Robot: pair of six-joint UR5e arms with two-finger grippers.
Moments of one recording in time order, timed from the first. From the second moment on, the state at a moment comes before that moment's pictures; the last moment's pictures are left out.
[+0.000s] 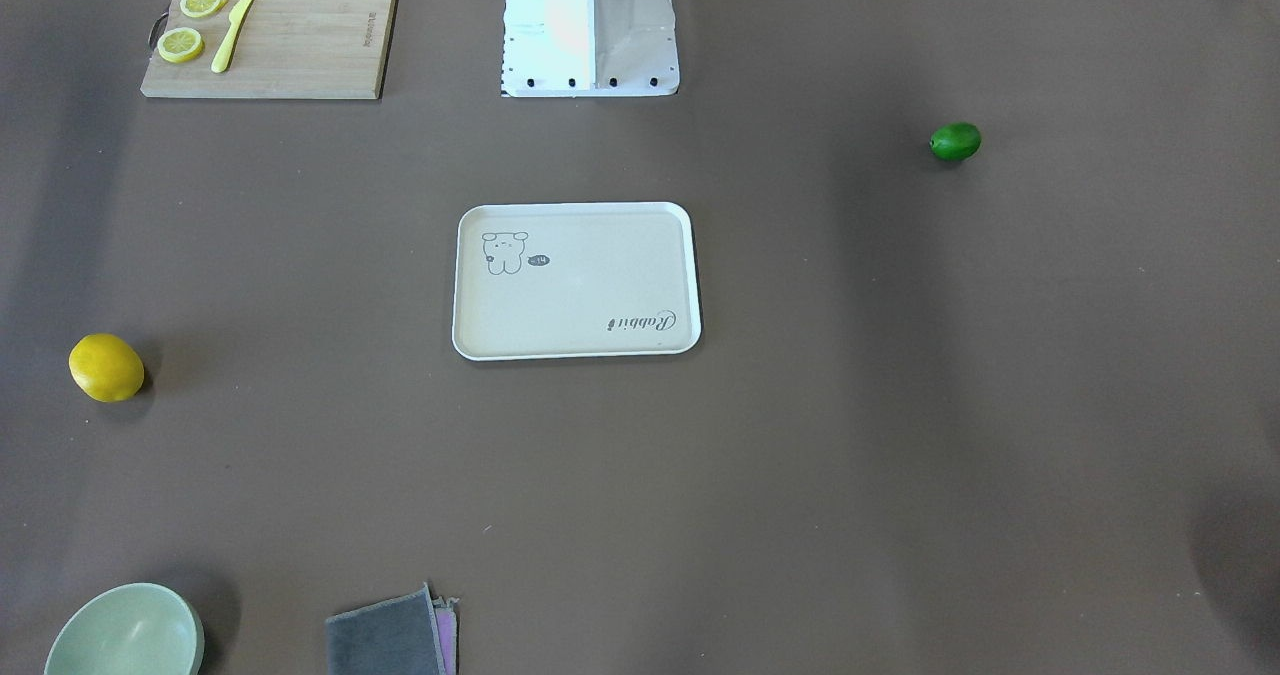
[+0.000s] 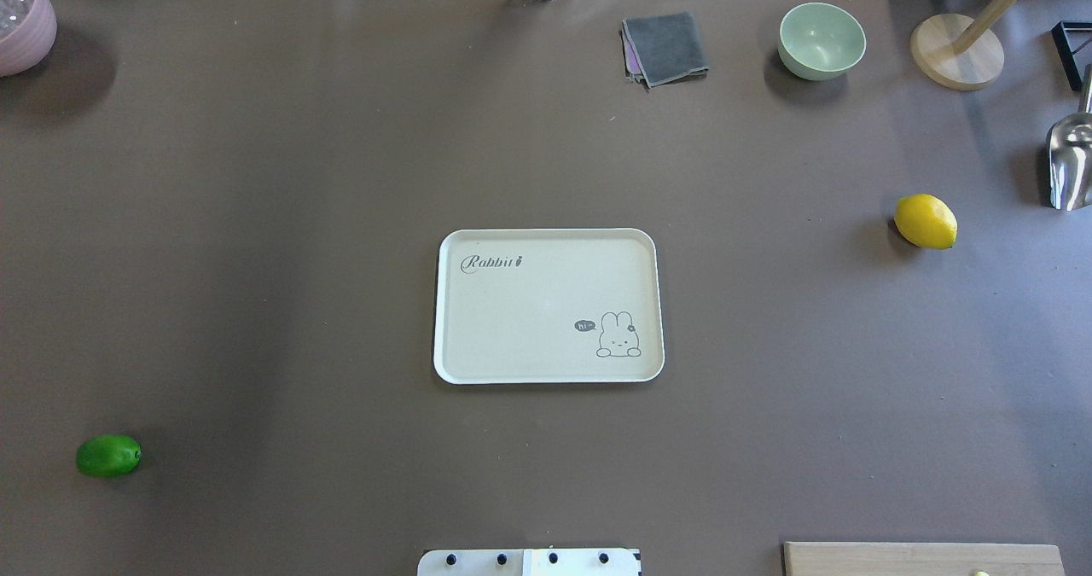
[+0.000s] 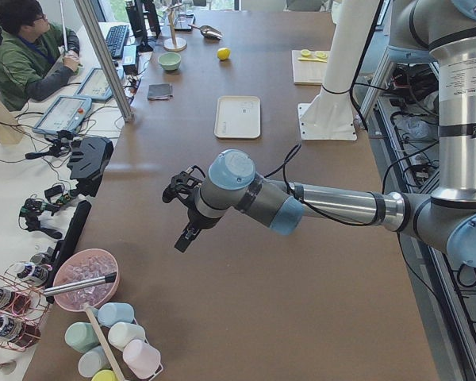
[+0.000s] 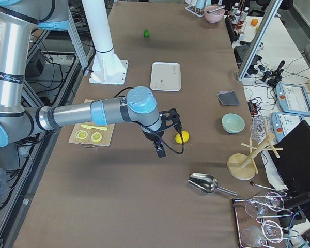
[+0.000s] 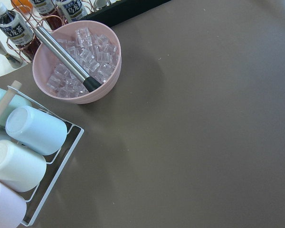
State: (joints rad) left arm -1.64 -1.44 -1.81 -2.00 -2.33 0.11; right arm 1.67 -1.83 2.03 -1.54 2.40 -0.20
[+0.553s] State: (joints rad) left arm -1.40 -1.41 -1.80 -2.18 -2.33 -0.12; right arm 1.64 -1.83 2.02 -1.51 2.42 -0.02
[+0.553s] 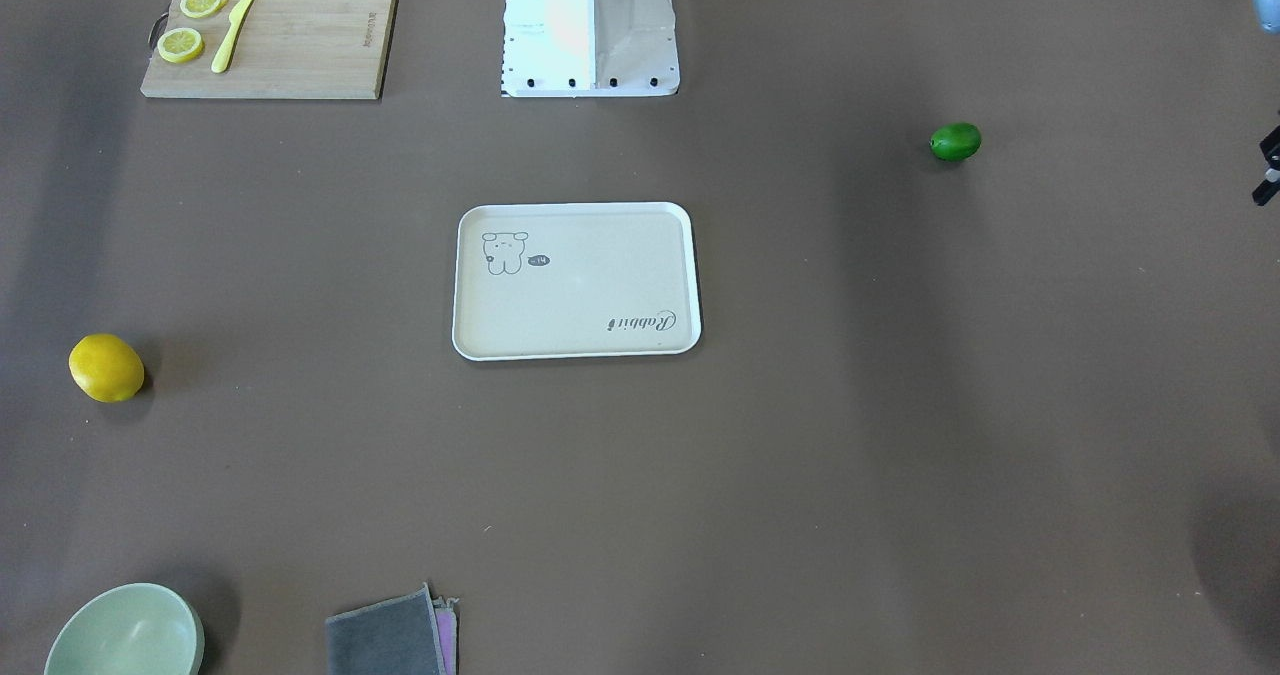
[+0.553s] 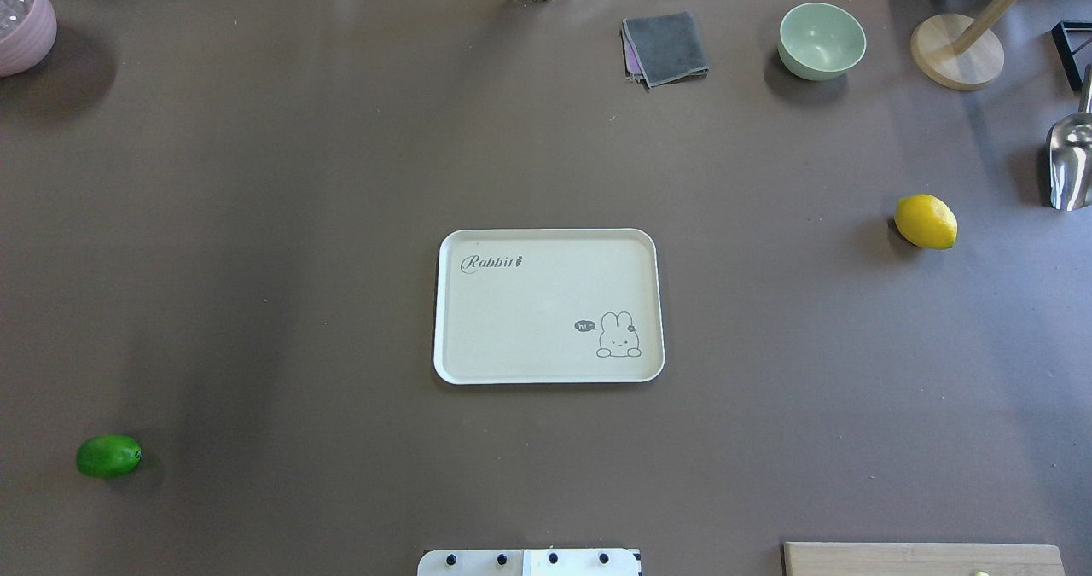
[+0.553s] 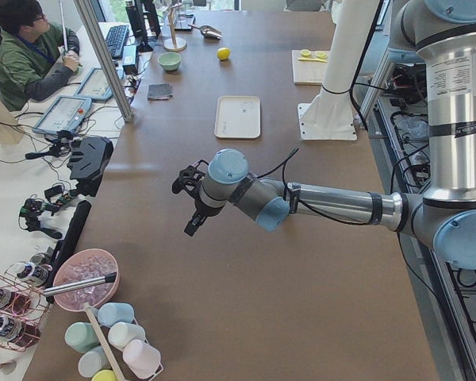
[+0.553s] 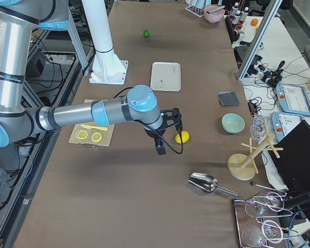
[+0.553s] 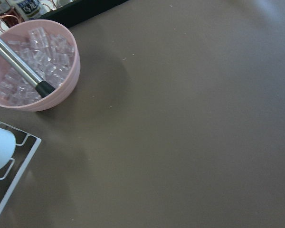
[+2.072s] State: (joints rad) left arm -0.70 -1.16 -1.80 -2.75 -2.20 -0.41; right arm 1.62 -1.83 2.02 -1.48 2.42 0.01
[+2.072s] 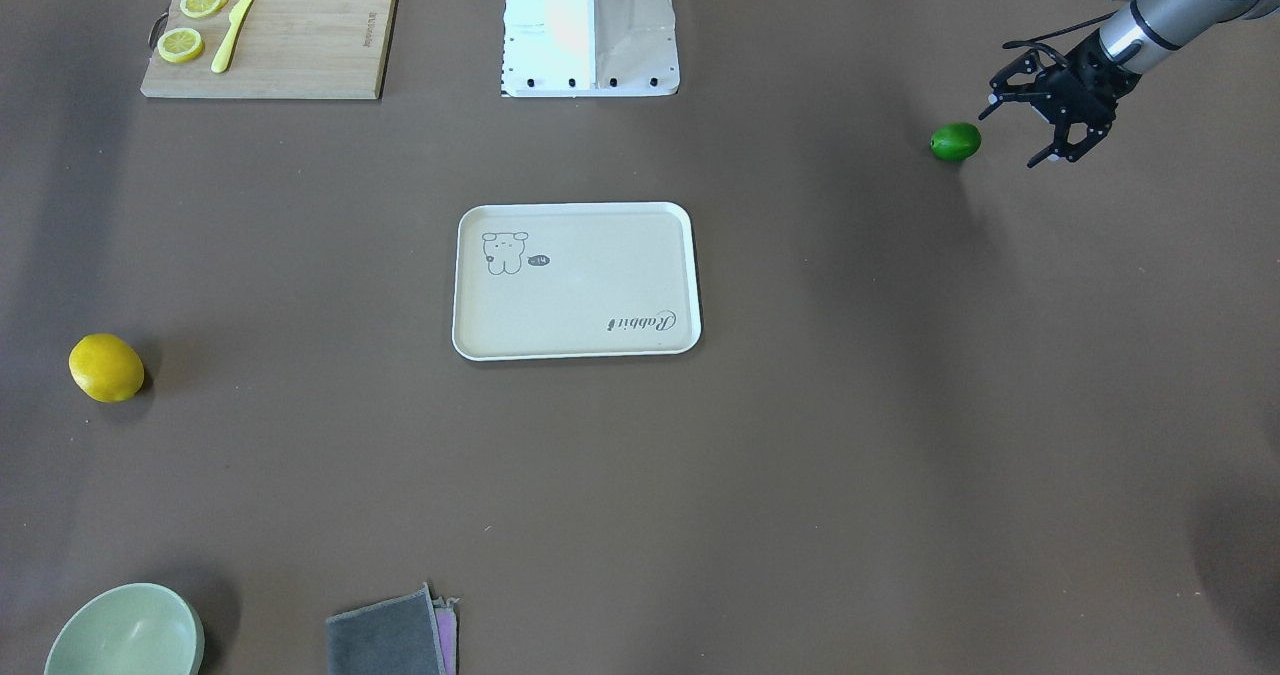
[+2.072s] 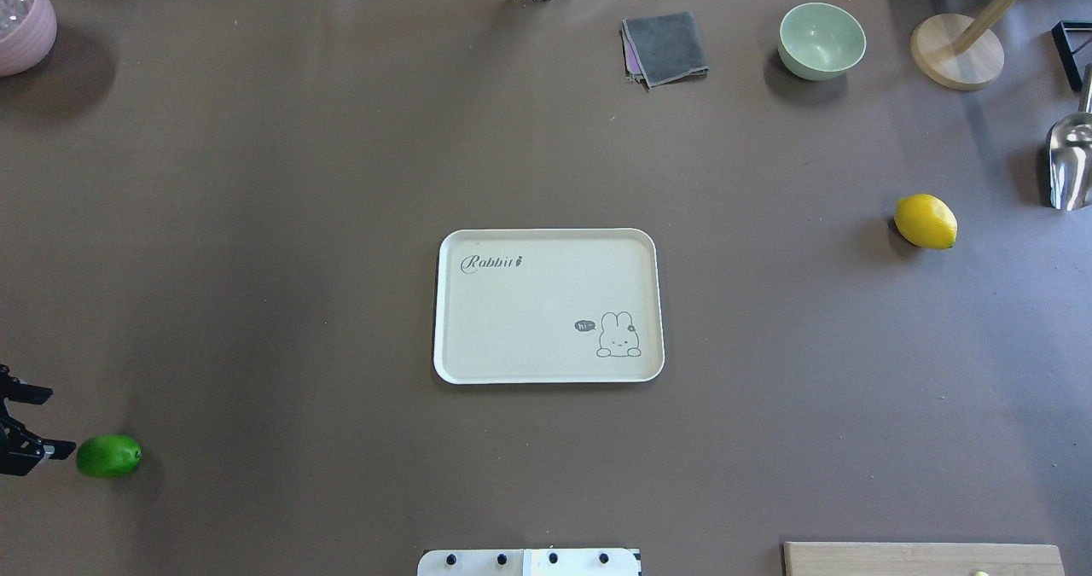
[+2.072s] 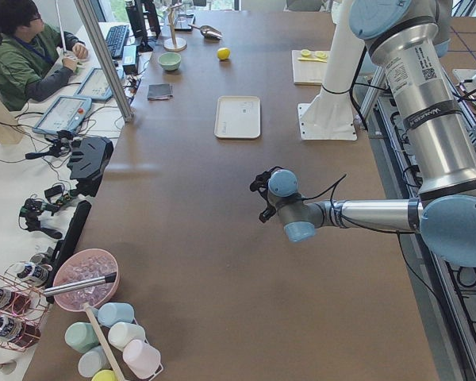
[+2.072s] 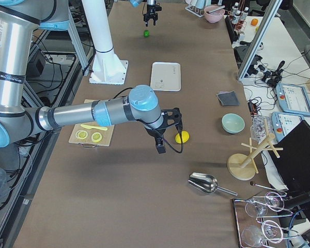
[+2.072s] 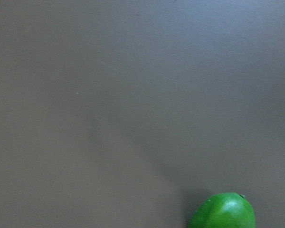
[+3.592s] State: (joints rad) left arm -0.57 -1.22 -1.70 -2.93 -2.16 -0.52; right arm 1.62 -1.84 2.02 -1.48 2.42 0.00
